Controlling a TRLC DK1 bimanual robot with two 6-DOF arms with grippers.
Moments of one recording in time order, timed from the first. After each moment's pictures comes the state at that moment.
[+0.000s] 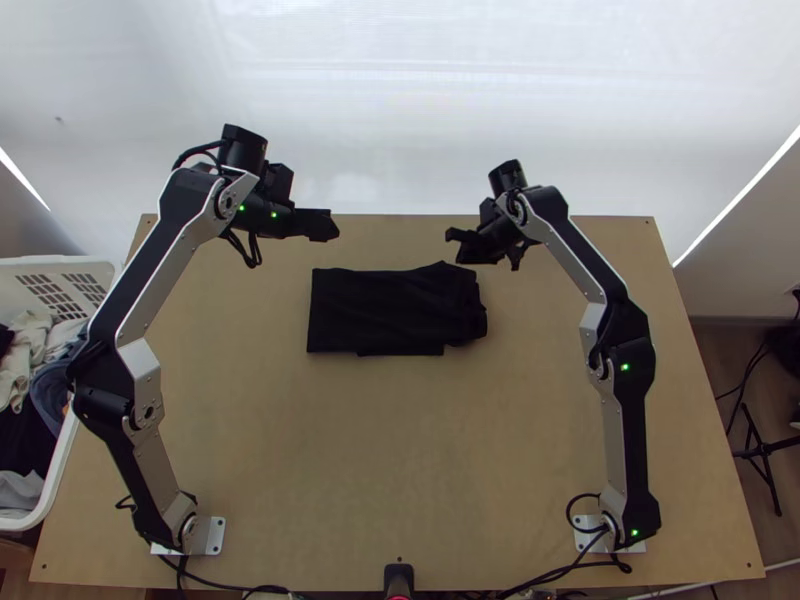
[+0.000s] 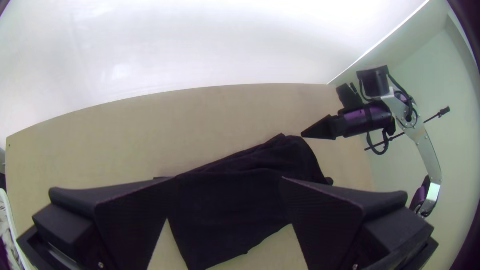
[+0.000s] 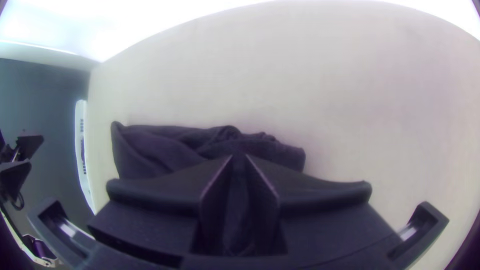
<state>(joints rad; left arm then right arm) -0.26 1.95 2.08 -1.01 0.33 -0.14 0.32 2.34 2.21 -1.02 -0.36 0.37</state>
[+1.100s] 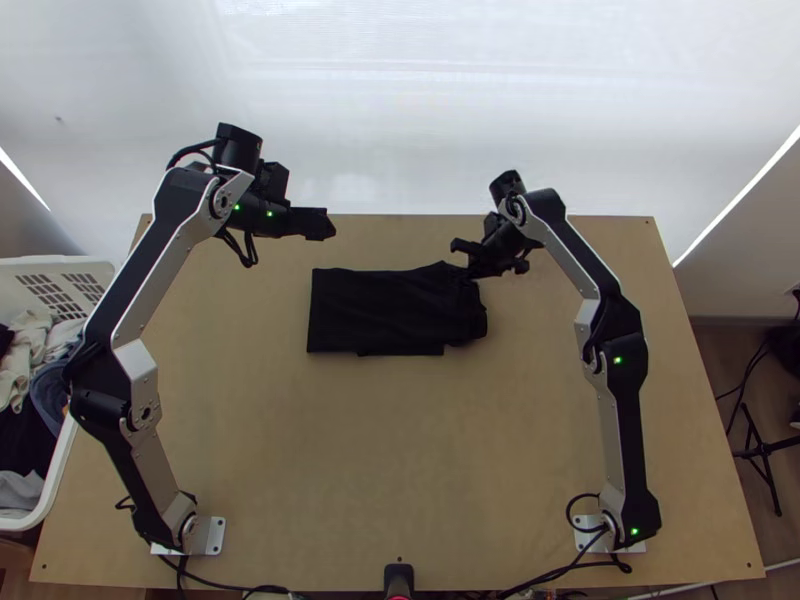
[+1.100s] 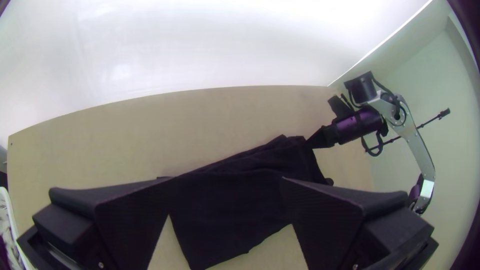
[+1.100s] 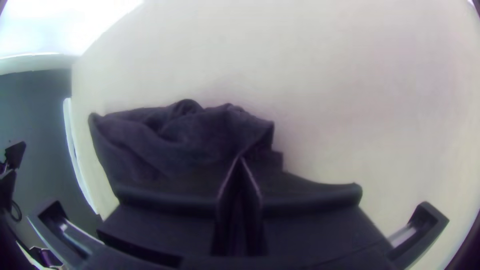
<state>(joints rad) -0.25 1.94 2.07 -1.02 0.33 -0.14 0.30 2.41 2.25 -1.17 -0.36 0.37</state>
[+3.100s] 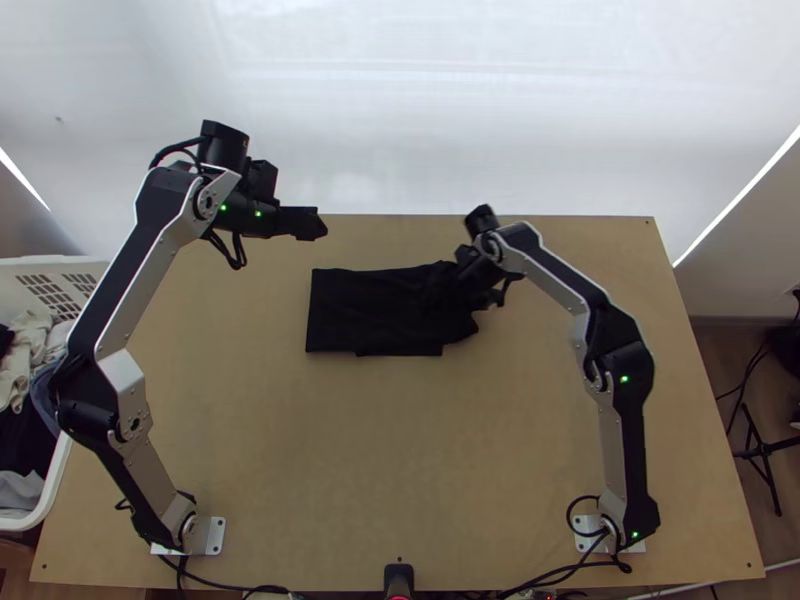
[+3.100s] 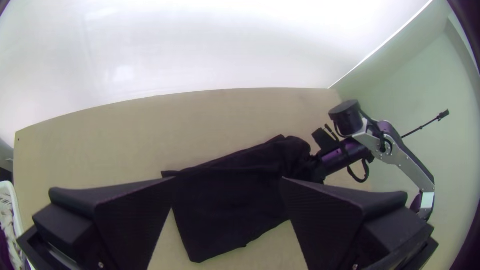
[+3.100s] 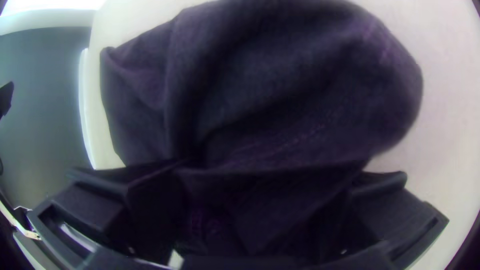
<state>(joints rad) -0.23 1.88 2.06 -1.05 0.33 -0.14 0.41 2.28 1.88 -0.93 -0.50 0.34</state>
